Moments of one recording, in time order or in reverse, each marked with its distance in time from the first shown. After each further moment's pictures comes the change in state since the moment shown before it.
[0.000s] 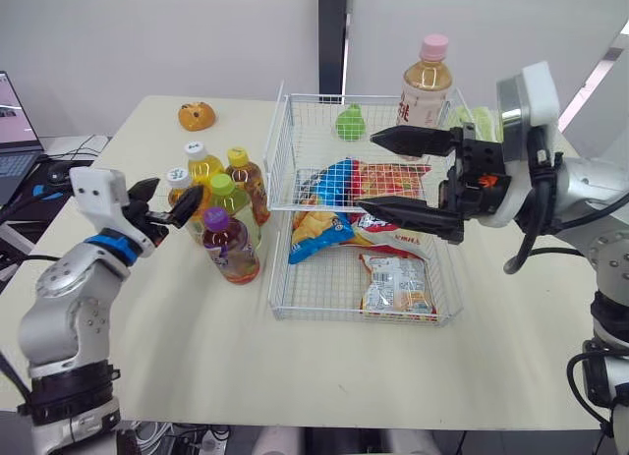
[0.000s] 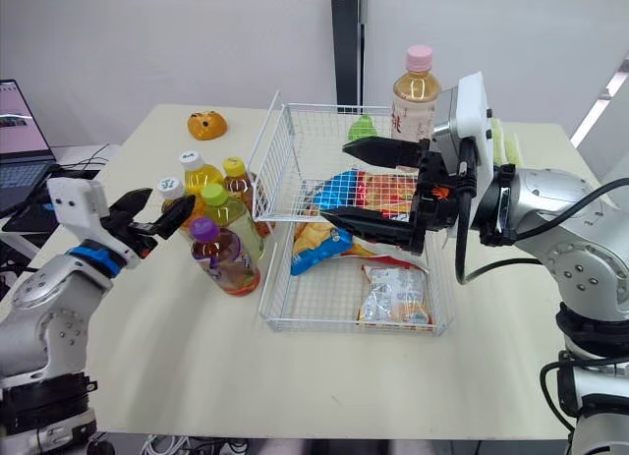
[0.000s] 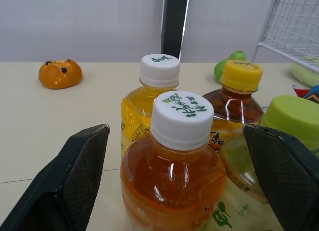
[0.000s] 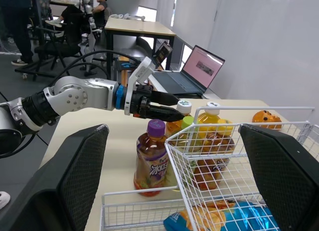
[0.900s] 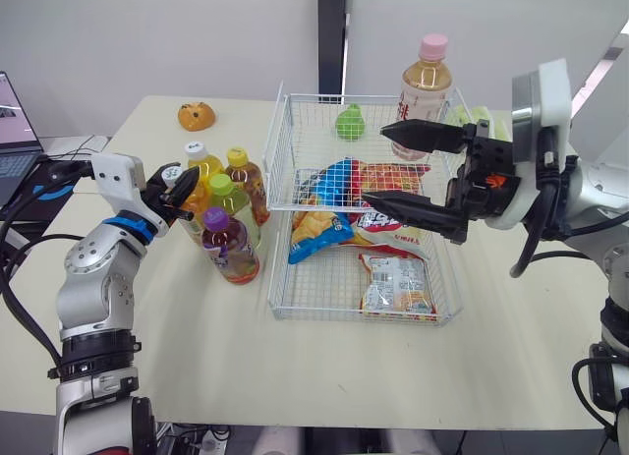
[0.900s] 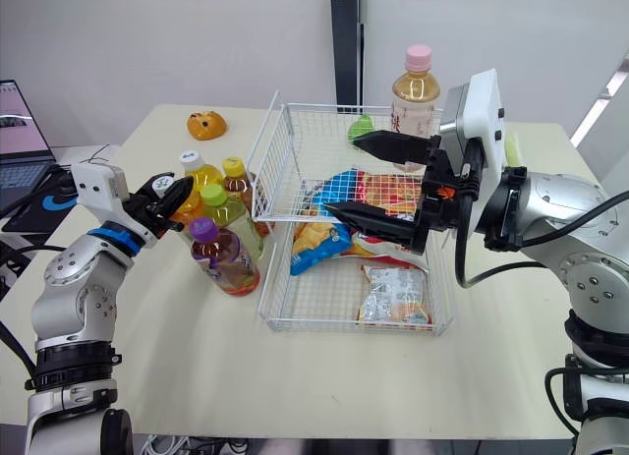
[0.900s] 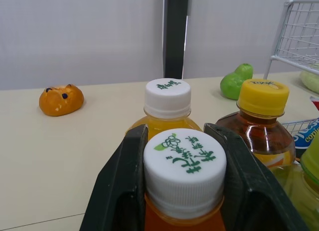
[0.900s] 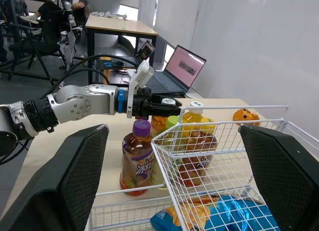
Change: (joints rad) left arm -0.109 -0.011 -0.068 0.217 0.068 -0.222 -0.031; right arm 0.020 -0.015 -0.025 -0.046 0.013 0.016 -0.082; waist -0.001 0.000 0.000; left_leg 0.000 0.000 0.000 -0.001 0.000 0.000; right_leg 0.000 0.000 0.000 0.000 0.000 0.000
